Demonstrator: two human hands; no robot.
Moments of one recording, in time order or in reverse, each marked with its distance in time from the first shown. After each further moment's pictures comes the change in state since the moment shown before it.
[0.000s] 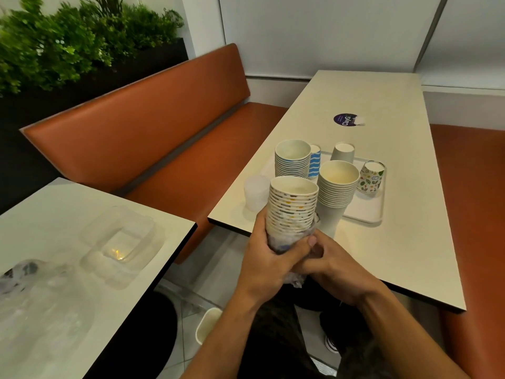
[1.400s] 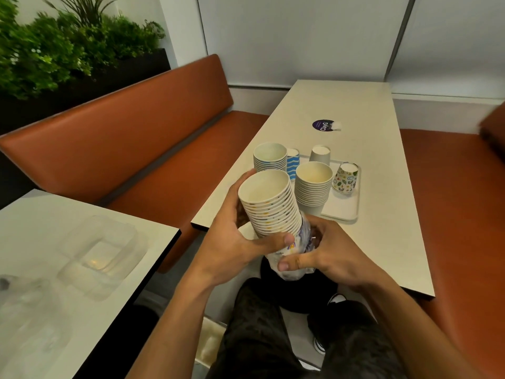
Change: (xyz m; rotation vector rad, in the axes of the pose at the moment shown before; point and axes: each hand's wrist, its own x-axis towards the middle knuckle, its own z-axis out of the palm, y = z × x) left_hand 0.007 0.056 -0.027 0.159 -0.247 0.148; right_hand -0.025 -0.031 -0.020 -0.443 0.171 -0.111
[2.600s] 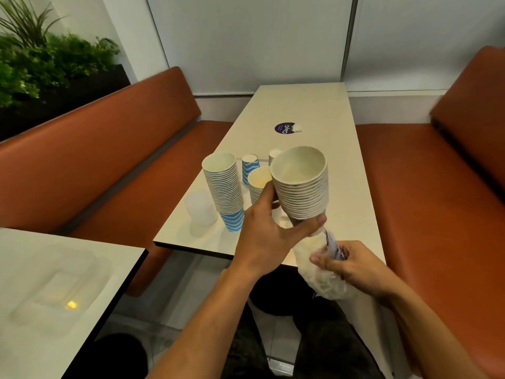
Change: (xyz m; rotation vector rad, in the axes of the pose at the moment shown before) left_hand 0.045 0.015 0.127 0.114 0.010 0.090; right_hand -0.071 0.050 -0.097 -0.091 0.219 0.415
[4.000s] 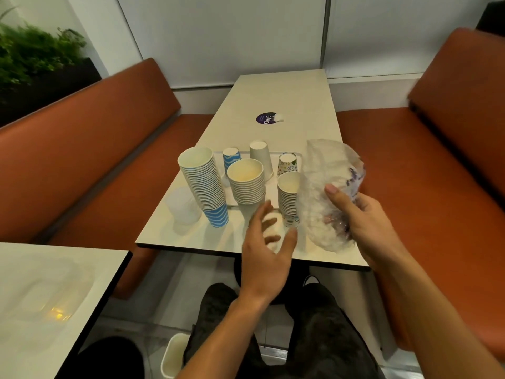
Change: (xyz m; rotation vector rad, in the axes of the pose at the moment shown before) left_hand -0.039 -0.045 0.048 -0.096 0.118 -0.168; right_hand -0.014 -0.047 -0.016 0.411 0.384 -0.198
